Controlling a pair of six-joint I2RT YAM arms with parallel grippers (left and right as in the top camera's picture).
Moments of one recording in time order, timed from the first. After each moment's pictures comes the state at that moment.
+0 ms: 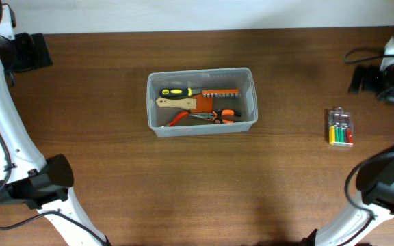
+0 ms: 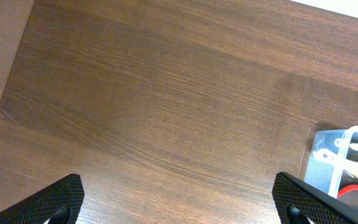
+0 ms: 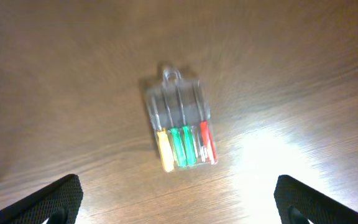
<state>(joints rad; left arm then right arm) 0.31 2.15 2.79 -1.69 -0.03 0.02 -0.44 2.05 2.01 -1.36 -0.03 -0.08</state>
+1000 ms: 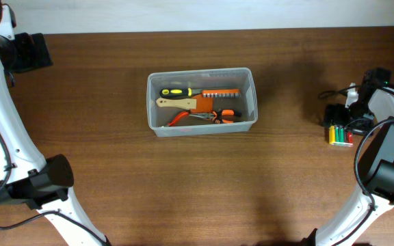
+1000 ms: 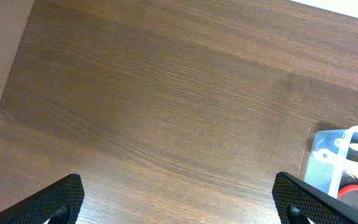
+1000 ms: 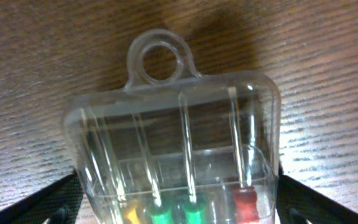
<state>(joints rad) 0.31 2.15 2.79 -1.69 -0.02 0.02 -0.44 2.13 1.51 -0.85 -0.01 -0.14</state>
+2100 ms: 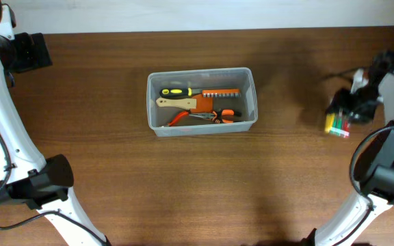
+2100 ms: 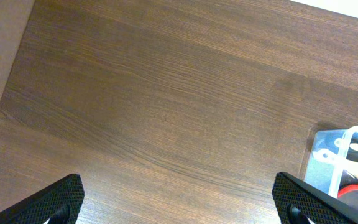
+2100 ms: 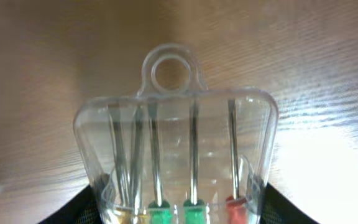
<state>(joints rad) 0.31 2.15 2.79 -1.69 -0.02 0.02 -0.40 2.12 1.82 -1.23 -0.16 -0.03</state>
